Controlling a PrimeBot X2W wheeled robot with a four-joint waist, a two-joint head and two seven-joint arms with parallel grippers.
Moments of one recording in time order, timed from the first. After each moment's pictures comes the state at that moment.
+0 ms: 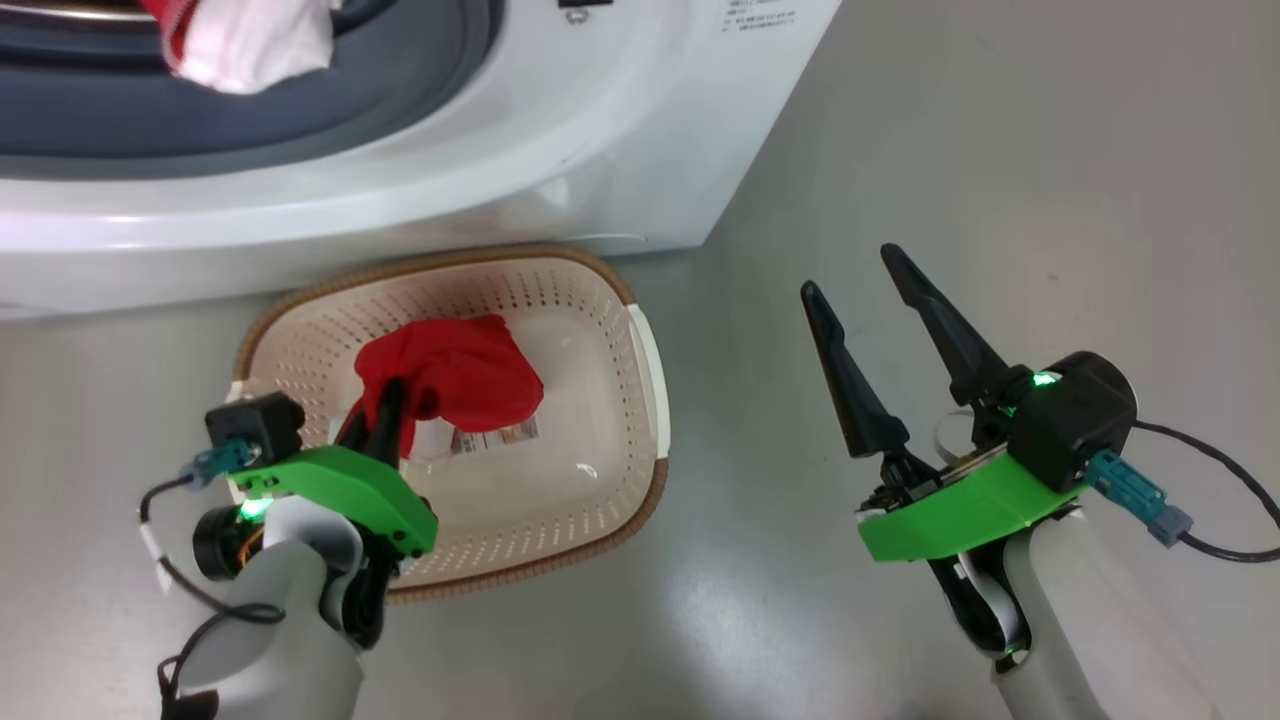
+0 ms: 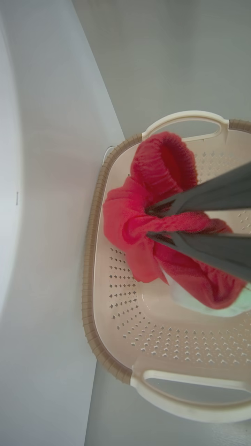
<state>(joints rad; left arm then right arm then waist) -0.71 0.05 -0.22 1.04 -0.60 -0.13 -0.23 -0.36 -0.06 0.24 0.16 0.28 0.12 -0.26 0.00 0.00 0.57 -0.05</state>
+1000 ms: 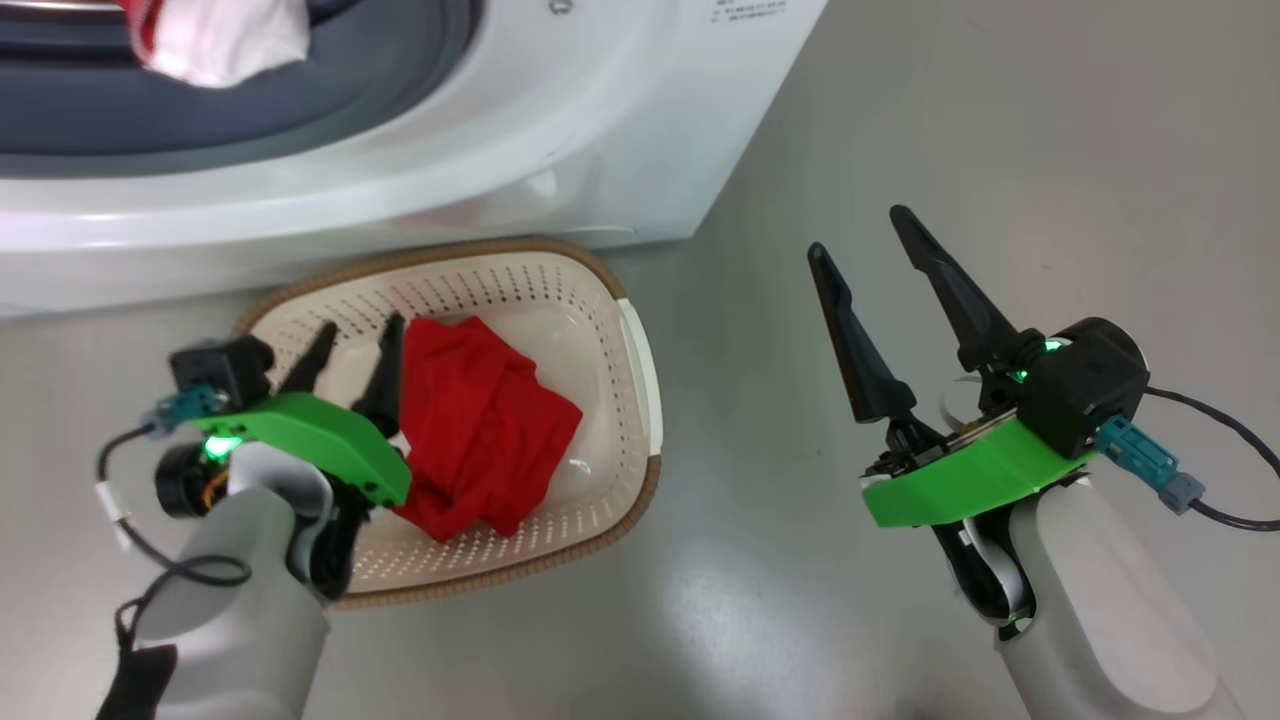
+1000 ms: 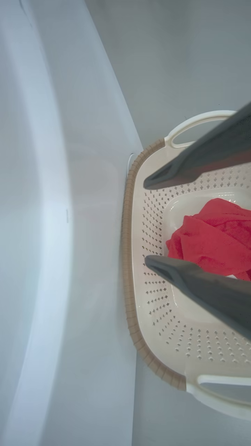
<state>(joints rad) -0.80 0.12 -0.34 1.04 -0.67 -0.13 -0.25 -0.41 -0.06 0.23 0.18 0.29 0.12 -0.26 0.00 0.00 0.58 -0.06</state>
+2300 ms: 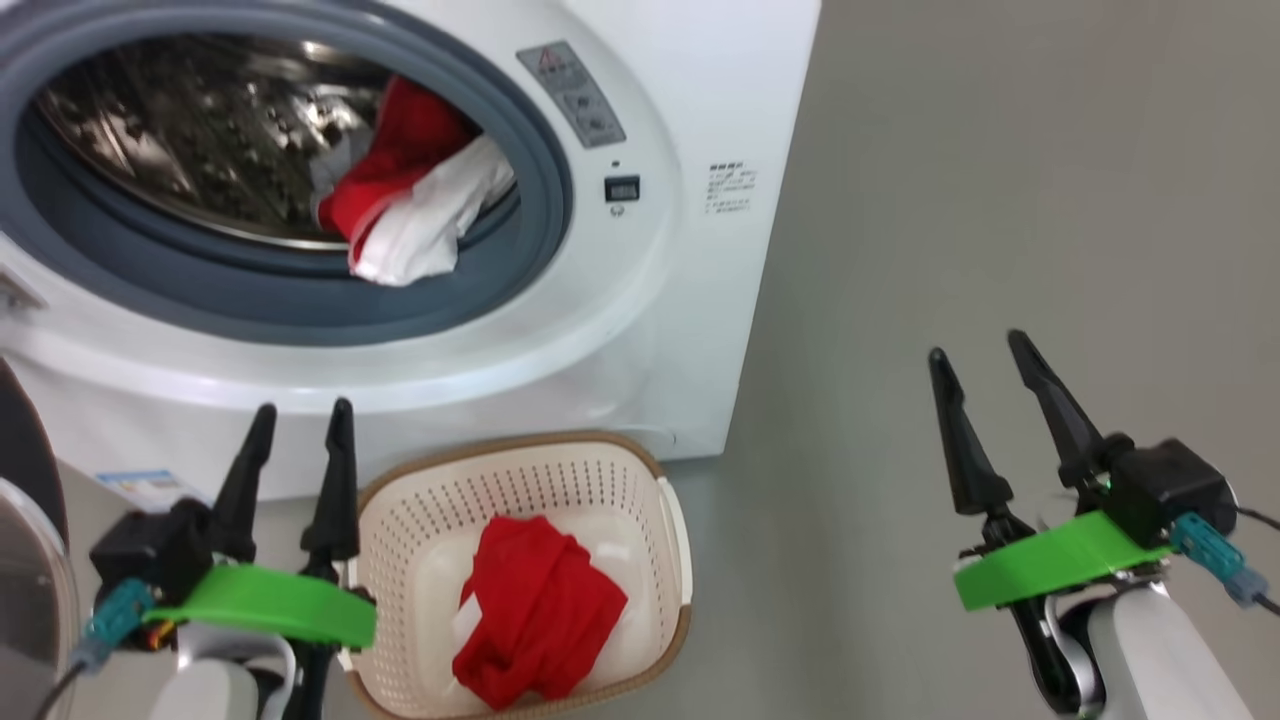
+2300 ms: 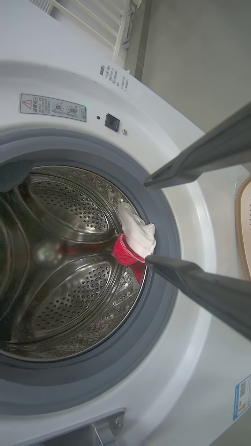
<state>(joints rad) -0.32 0.09 0.00 0.38 -0.38 -0.12 -0.25 -0.22 -0.05 0.05 0.21 0.25 0.12 -0.26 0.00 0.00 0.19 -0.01</state>
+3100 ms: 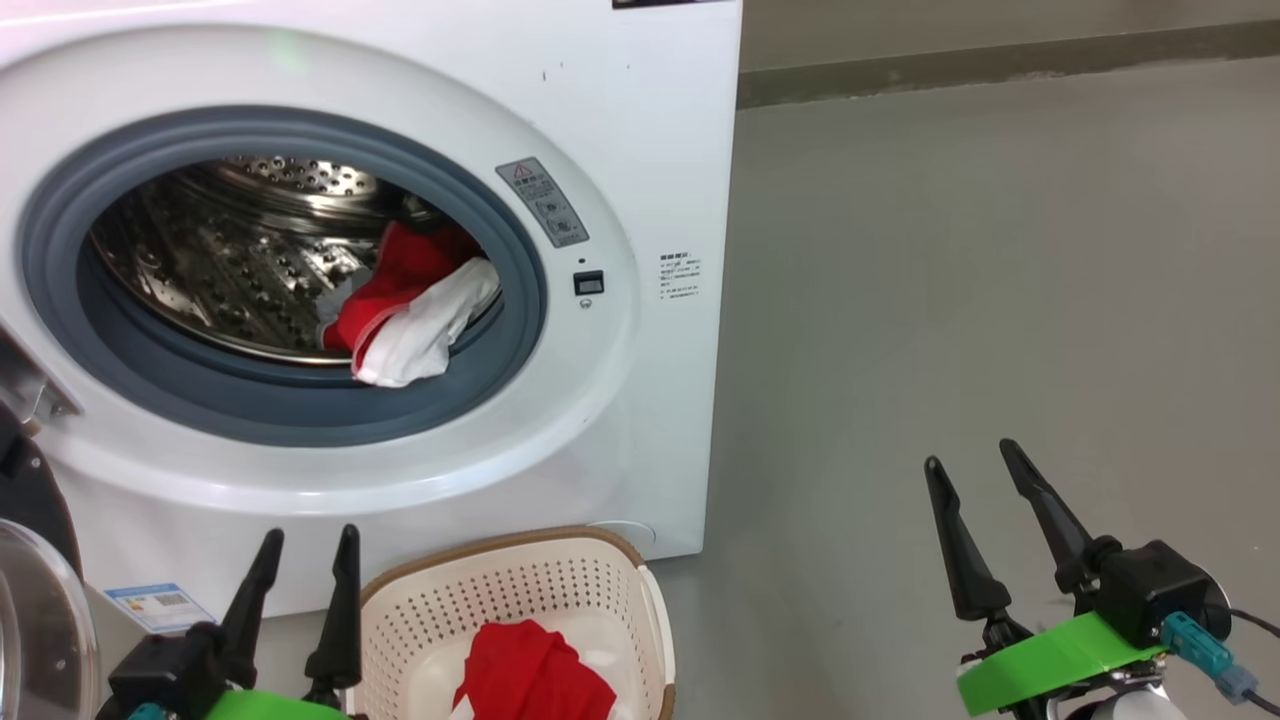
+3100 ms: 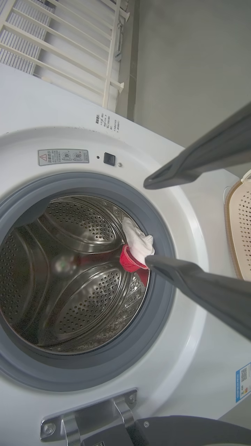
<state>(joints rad) -0.09 0.09 0.02 0.28 -0.32 -0.12 -0.25 -0.03 -0.05 0.05 0.16 0.24 0.12 -0.26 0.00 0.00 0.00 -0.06</state>
